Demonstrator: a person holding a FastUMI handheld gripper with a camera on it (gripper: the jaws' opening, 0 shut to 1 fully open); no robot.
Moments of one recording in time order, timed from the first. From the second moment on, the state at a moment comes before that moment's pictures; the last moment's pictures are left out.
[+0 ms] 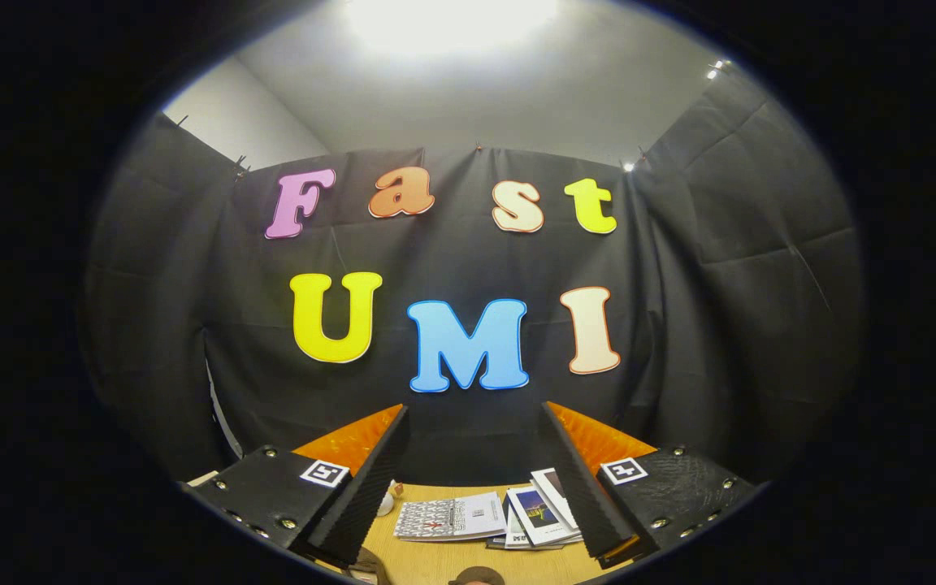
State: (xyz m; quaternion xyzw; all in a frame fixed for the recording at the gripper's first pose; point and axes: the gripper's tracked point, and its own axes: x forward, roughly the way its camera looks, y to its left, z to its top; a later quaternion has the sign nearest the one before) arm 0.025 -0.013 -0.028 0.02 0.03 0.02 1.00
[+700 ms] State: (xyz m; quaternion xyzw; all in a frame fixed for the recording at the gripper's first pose) arm 0.020 0.041 -0.119 -0.03 0.10 0.07 0.99
